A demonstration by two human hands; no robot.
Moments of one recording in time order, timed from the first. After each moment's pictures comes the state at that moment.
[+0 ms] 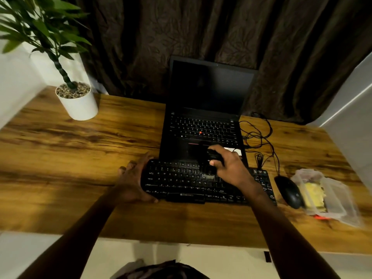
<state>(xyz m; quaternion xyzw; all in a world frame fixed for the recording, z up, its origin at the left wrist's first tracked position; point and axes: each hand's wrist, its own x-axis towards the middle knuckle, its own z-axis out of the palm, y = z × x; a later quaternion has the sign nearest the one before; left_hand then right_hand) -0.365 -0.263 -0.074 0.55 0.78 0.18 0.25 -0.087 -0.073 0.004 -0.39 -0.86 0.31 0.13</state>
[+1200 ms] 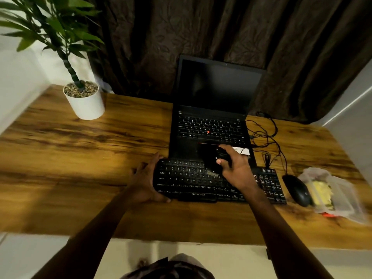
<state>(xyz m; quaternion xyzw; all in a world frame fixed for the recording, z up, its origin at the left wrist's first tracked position) -0.365 -0.264 -0.069 0.54 0.77 0.20 0.27 -0.102 -0.096 -0.009 -0.43 -0.83 0.29 0.18</state>
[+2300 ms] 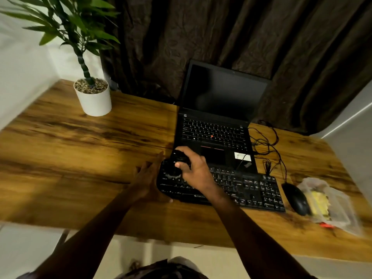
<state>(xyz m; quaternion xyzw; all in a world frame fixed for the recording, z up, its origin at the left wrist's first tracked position) -0.365 -0.262 -0.073 0.55 0.78 0.15 0.25 -0.207 -0.158 -0.006 -0.32 -0.85 0.38 0.18</state>
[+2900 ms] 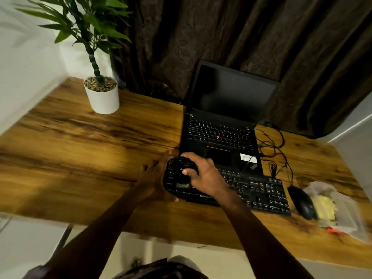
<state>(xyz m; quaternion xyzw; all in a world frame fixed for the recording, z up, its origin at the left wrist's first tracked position) -0.361 -0.267 -0.061 0.56 0.77 0.15 0.25 -0.197 -0.164 -0.002 -0.33 -0.88 0.33 0.07</state>
